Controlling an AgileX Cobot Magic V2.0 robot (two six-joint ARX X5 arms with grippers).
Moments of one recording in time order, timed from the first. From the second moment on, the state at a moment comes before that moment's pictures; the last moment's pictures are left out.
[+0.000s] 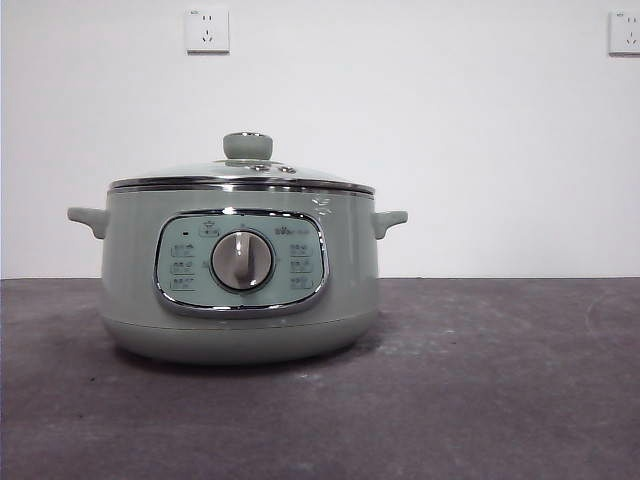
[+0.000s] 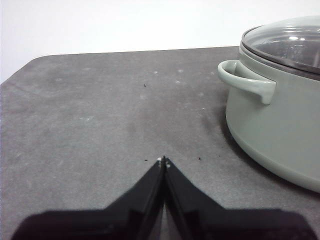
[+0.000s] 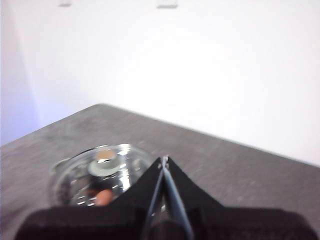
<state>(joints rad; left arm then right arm) 0.01 0.01 0.02 -0.18 0.03 0.02 0.11 0.59 1.09 -0.56 -0.44 -0.10</state>
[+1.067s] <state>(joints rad) 0.01 0.01 0.02 -0.18 0.03 0.02 0.07 0.01 0.03 -0.11 -0.28 0.00</state>
